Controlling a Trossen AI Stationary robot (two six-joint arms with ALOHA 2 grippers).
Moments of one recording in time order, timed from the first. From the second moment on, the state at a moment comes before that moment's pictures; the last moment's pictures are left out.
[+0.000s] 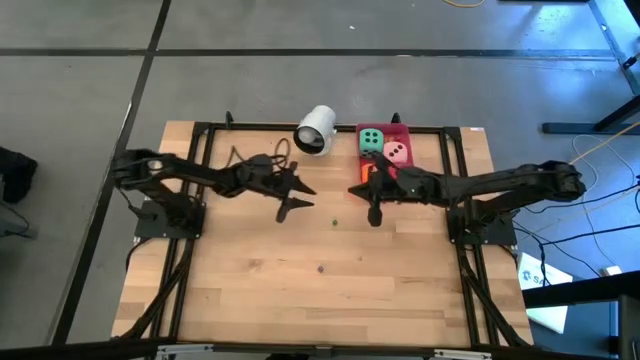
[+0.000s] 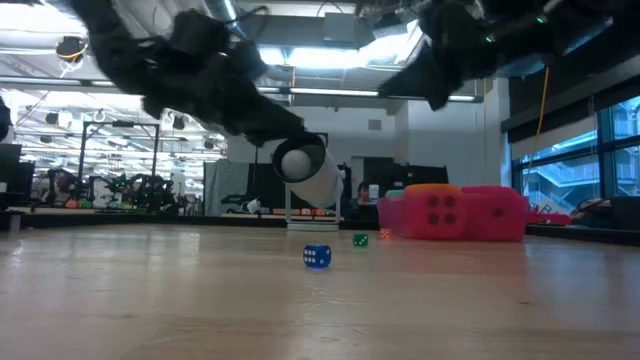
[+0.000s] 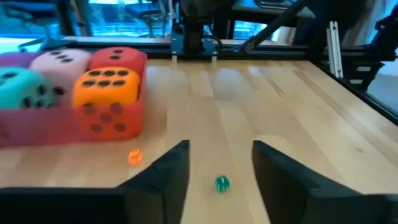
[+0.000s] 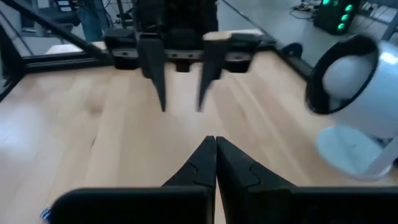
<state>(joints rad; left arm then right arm) 0.30 1.48 0.56 0.70 0.40 0.06 -0.02 1.22 0.60 0.29 0.12 0.07</state>
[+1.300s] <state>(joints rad) 0.27 2.01 1.16 0.34 0.12 0.17 0.10 1.02 0.32 0.42 0.31 0.15</state>
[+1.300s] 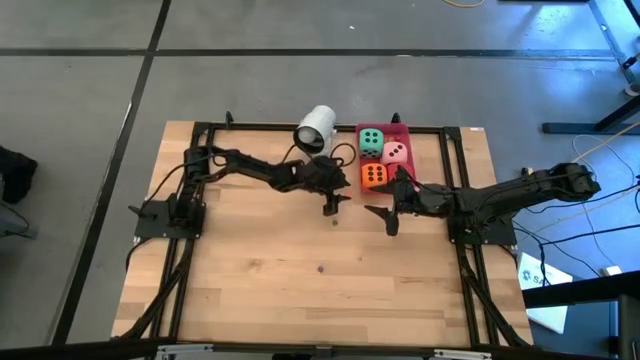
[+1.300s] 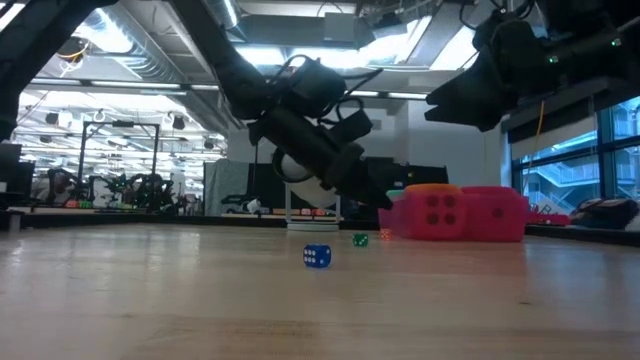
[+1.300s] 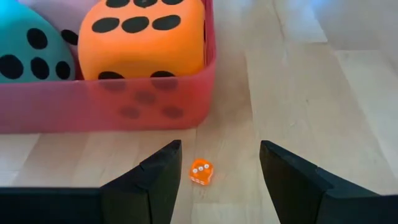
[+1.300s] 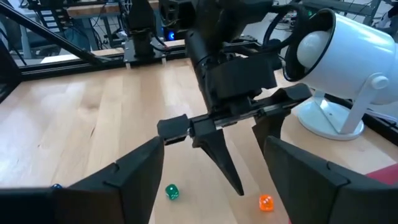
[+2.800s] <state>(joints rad) 0.23 1.26 0.38 0.97 0.31 -0.05 -0.02 1.40 0.81 -0.32 0.25 -0.06</state>
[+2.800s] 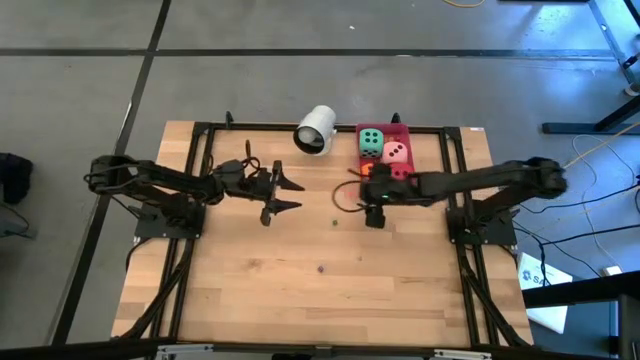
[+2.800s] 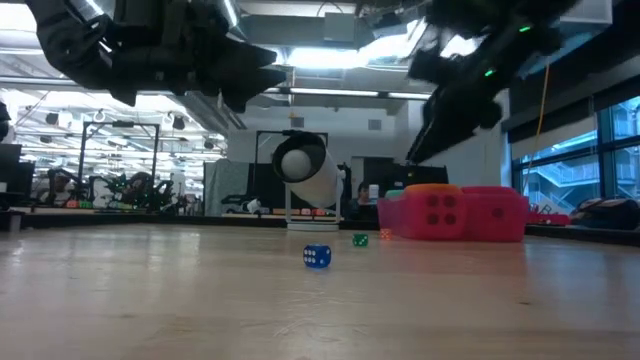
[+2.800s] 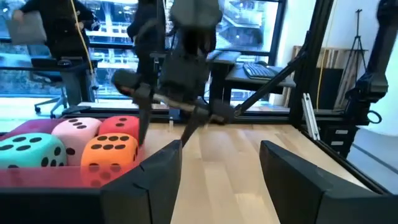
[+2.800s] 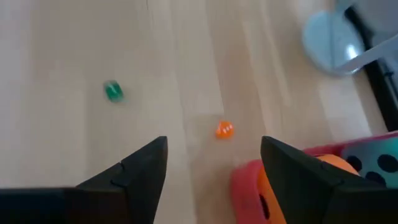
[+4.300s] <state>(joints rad) 0.32 0.99 0.24 0.93 0.47 -0.11 -0.14 1.89 1.12 -0.49 0.26 -0.35</state>
